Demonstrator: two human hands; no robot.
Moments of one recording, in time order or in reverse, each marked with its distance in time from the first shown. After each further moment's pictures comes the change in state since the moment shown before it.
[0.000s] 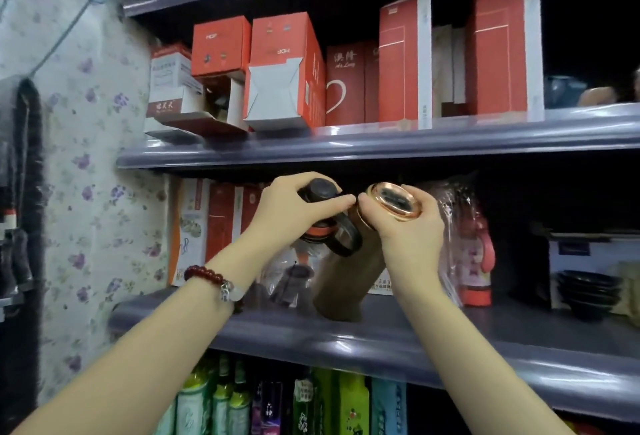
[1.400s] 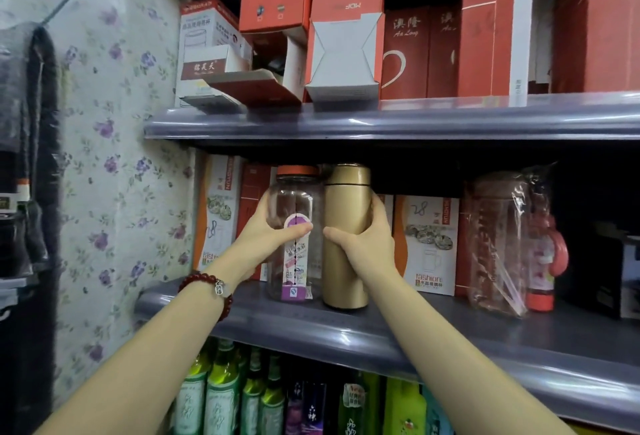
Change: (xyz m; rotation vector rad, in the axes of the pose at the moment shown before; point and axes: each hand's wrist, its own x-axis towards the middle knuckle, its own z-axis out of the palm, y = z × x) left_hand 0.005 -0.179 -0.045 -0.268 -0.046 -0.431; right_hand -0.011 0.084 0.103 -0.295 -0.319 0.096
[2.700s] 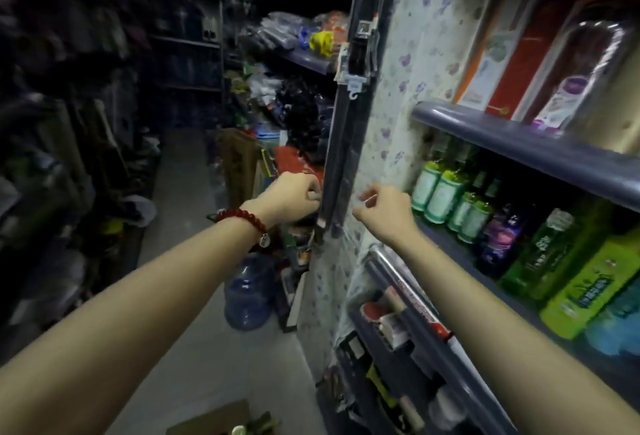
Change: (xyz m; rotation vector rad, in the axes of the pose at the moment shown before) left_hand -0.406 0.011 -0.087 1.065 0.248 -0.665; right_hand -0.301 -0.018 0.072 -0.306 -1.000 -0.123
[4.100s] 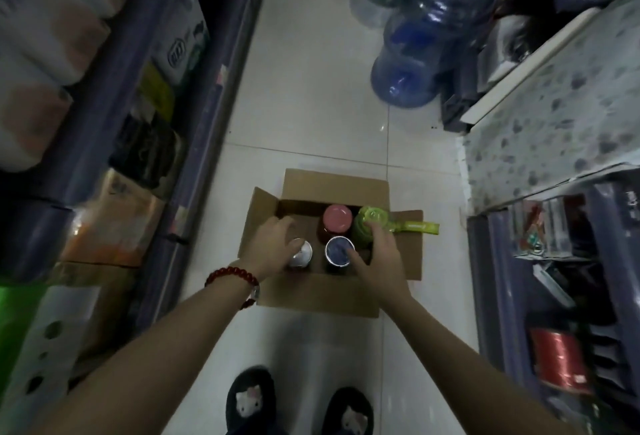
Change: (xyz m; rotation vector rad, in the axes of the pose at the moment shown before) left_hand -0.331 -0.485 0.606 -0.211 -0.250 -0.891; right_hand -0.272 0.297 0.725 0.122 -0.726 -0.069
